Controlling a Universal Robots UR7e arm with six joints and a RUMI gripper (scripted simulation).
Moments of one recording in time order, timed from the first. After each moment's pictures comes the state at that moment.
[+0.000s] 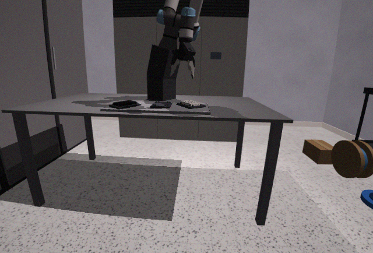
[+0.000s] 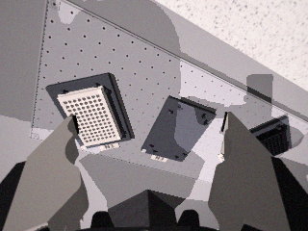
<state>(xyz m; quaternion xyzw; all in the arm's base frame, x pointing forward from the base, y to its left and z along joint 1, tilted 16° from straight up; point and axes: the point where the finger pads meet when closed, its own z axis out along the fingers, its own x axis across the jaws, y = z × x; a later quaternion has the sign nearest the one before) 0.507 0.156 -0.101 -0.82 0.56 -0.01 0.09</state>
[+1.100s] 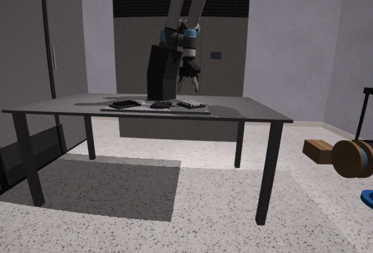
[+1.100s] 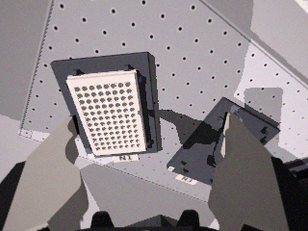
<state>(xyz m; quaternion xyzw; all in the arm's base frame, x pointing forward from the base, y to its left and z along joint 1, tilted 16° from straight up) 0.446 0.214 -0.192 -0.85 0.51 -0.01 0.12</state>
